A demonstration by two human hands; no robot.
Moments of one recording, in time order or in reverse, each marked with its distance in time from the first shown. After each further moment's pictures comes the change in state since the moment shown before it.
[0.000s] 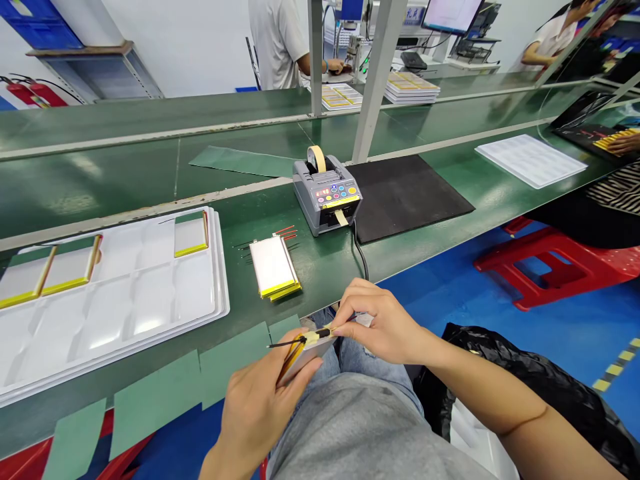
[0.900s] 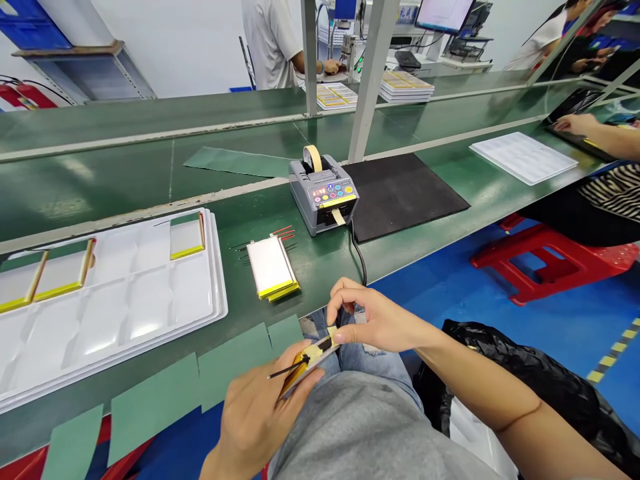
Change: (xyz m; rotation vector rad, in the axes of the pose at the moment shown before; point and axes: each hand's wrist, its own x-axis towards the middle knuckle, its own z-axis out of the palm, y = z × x) left_hand -0.006 -0.007 0.002 0.088 0.207 0.249; right_hand 0.004 0.006 -0.002 0.272 -0.178 0.216
